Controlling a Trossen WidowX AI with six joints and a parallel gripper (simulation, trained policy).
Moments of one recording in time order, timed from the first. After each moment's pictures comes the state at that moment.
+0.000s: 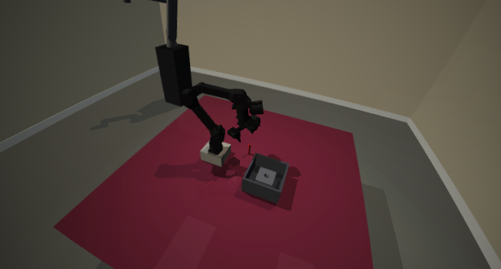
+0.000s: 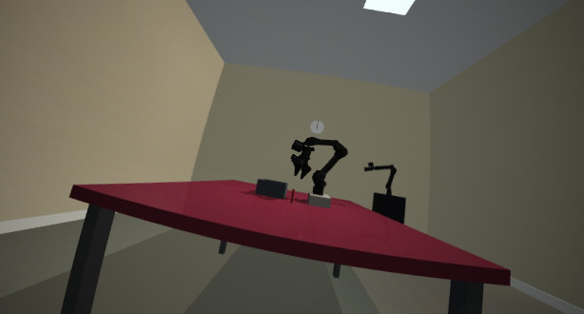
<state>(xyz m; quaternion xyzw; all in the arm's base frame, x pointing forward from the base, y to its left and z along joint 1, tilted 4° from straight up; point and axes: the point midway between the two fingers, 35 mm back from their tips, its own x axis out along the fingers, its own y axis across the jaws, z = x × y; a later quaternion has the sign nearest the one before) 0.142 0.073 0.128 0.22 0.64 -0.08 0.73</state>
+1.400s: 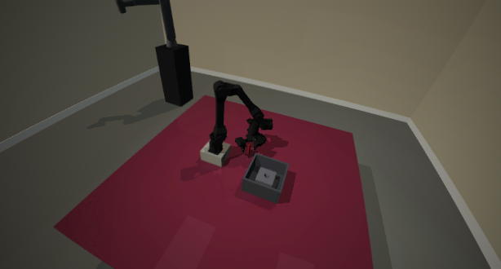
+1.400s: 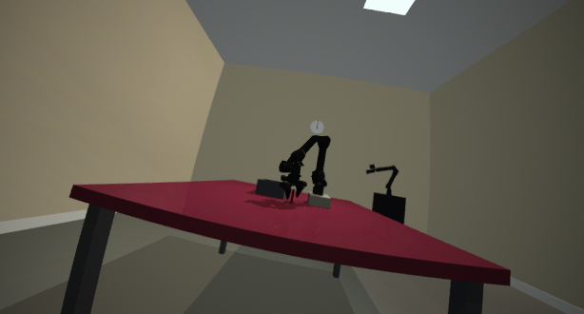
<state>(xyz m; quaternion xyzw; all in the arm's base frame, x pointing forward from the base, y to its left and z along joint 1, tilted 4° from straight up) 0.162 0.127 0.003 0.20 0.67 -0.26 0.67</state>
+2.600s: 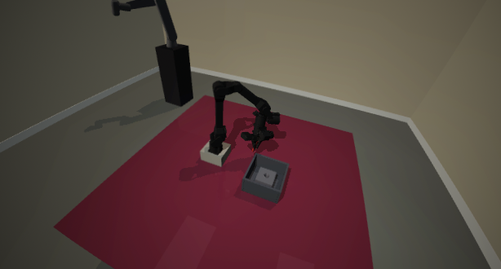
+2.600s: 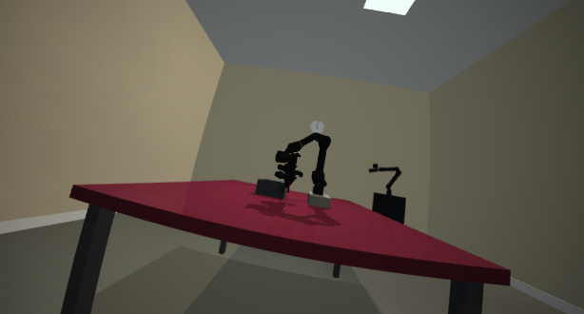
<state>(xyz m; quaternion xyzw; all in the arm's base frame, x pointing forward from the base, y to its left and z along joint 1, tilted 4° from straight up) 0.203 0.107 0.059 0.18 0.61 -0.31 0.70</state>
